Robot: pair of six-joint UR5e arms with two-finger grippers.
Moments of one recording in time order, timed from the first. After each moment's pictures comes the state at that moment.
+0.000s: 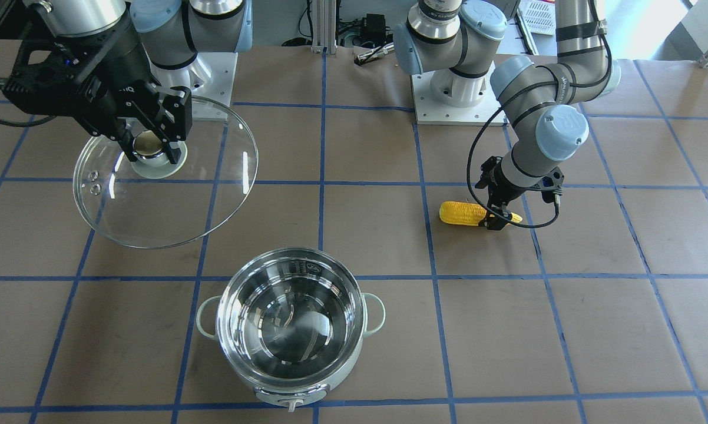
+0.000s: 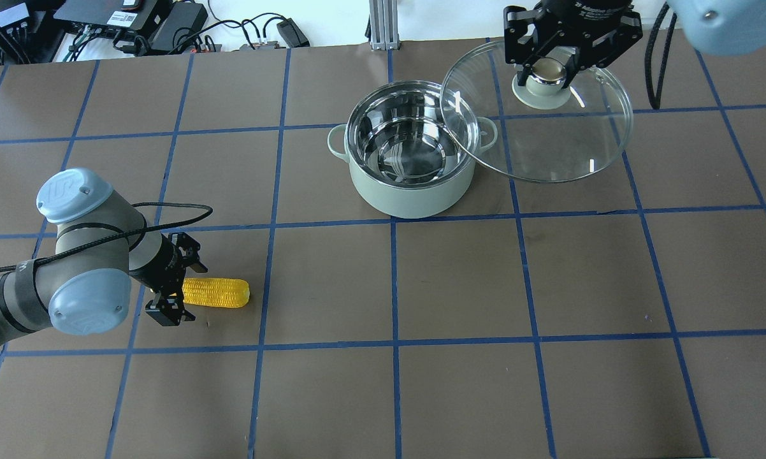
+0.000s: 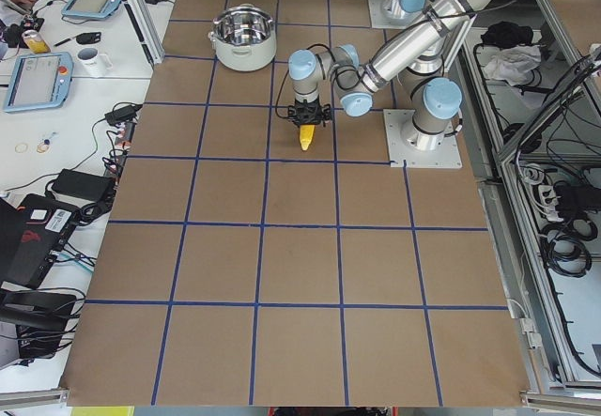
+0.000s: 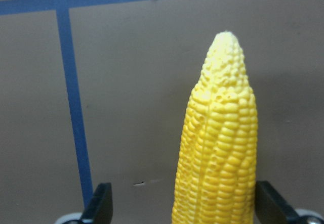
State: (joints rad) left arm -1.26 -1.67 -2.27 -0.93 1.56 -1.23; right arm 1.62 -1.53 1.41 -1.57 -1.54 0.14
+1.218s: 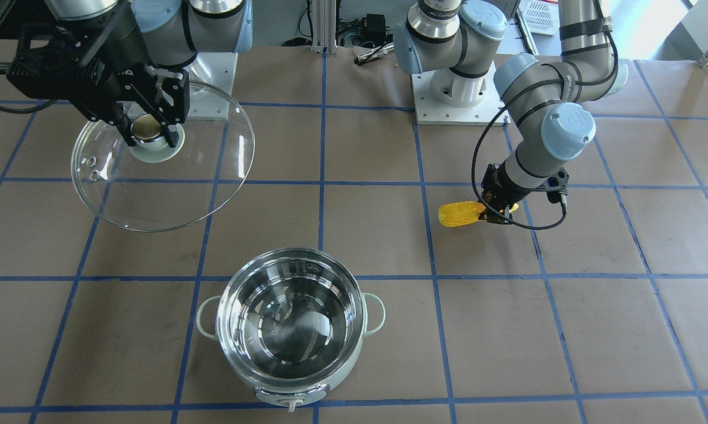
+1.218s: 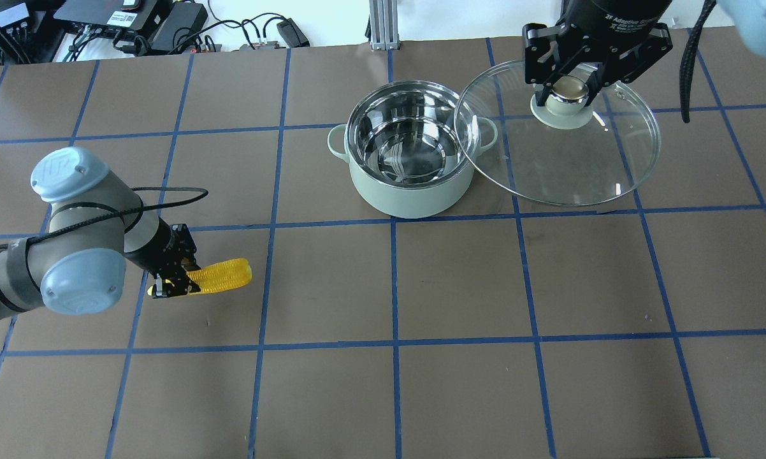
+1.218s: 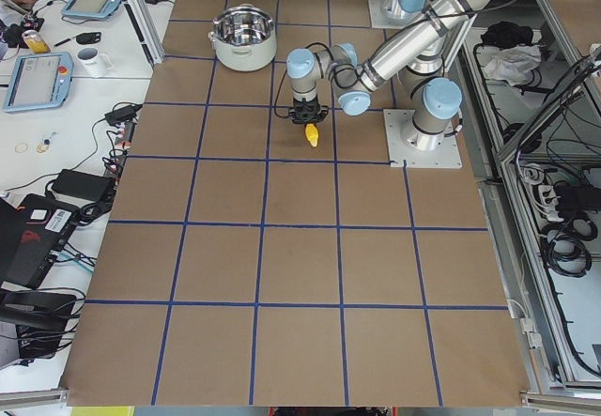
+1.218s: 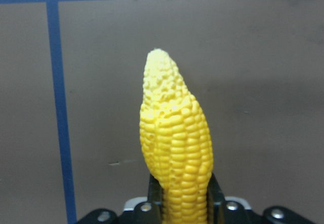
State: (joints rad) left arm -1.28 -1.66 -2.21 -0.96 1.54 -1.29; right arm 1.62 -1.56 1.41 -1.53 -1.55 0.09
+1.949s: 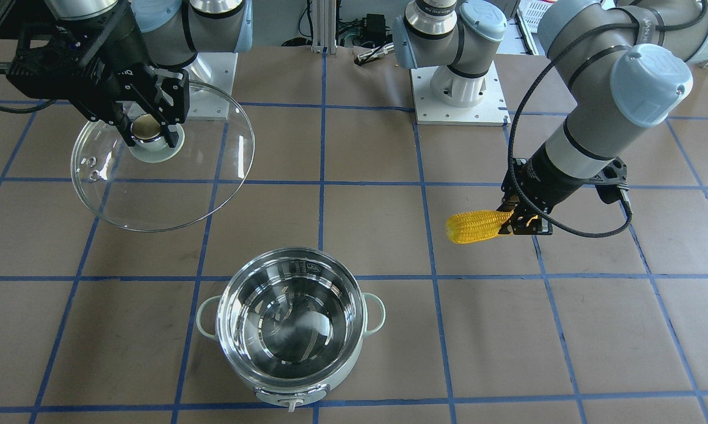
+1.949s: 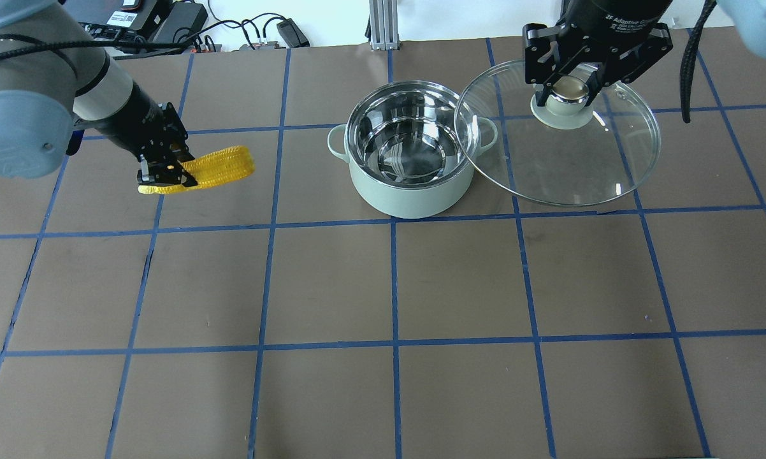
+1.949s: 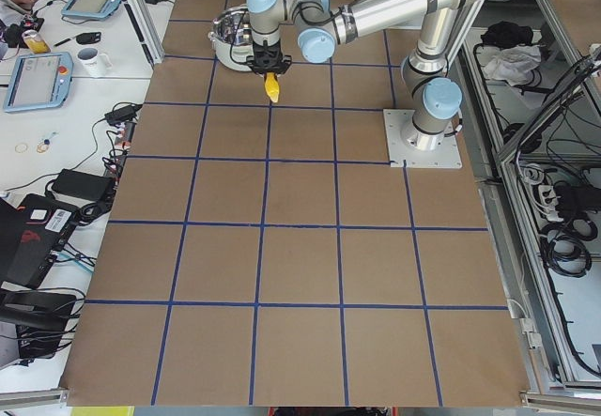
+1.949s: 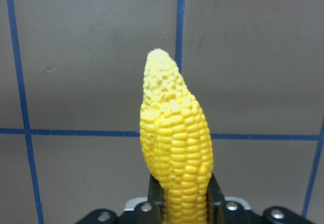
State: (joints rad) left arm -1.40 -1.68 -1.72 -1.33 1.45 -1.43; right arm 1.62 -1.56 1.41 -1.53 -1.55 0.09
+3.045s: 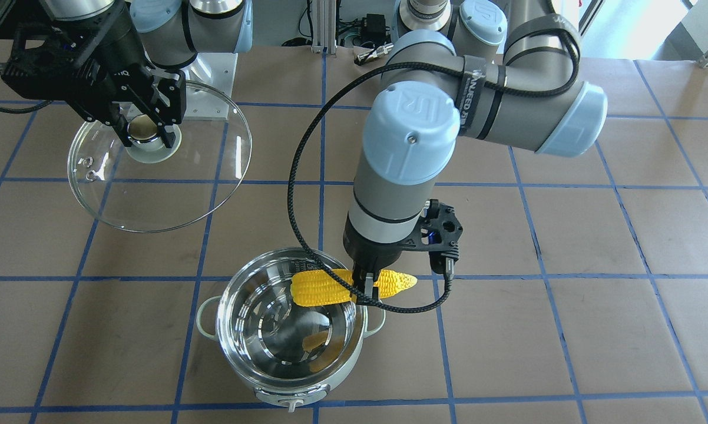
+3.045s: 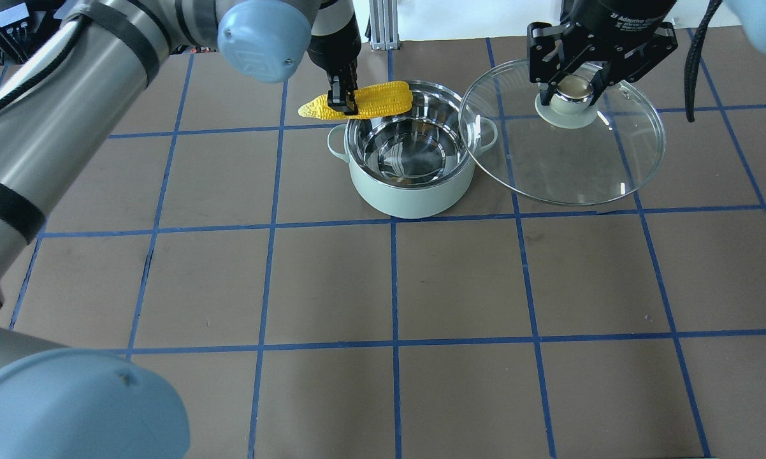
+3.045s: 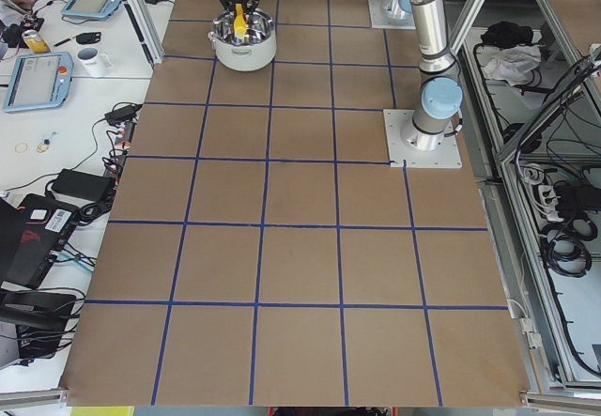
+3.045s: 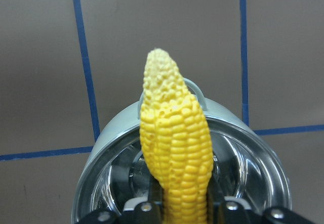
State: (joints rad) left arm -1.83 -2.06 -1.21 -1.35 1.53 -1.76; right arm 1.61 -1.56 1.41 -1.53 -1.55 0.09
